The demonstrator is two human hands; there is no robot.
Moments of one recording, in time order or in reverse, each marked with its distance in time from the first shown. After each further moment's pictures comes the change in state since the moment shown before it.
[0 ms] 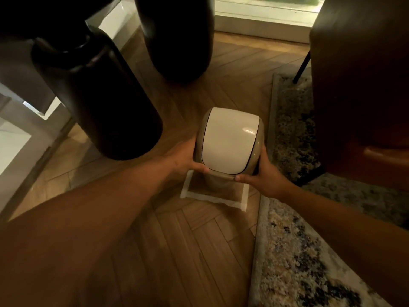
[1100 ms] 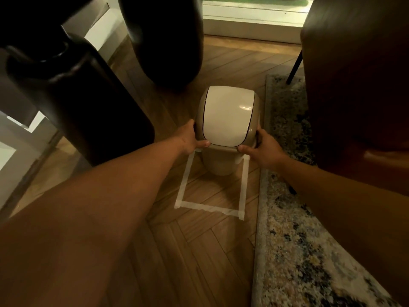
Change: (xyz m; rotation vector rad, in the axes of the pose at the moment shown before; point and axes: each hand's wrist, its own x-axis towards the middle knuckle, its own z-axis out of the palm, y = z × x) left_hand 0.070 0.052 -0.021 -0.076 0.071 -0.206; right_hand 0.086 0.016 -0.042 -0.029 0.190 0.215
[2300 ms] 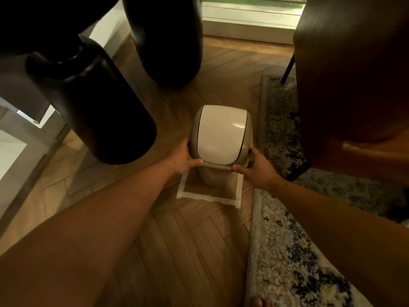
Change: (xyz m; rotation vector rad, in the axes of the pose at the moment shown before) left_hand -0.075 -0.036 0.015 -0.064 -0.038 -0.001; right_hand -0.092 -0.002 0.020 -0.023 -0.062 0.026
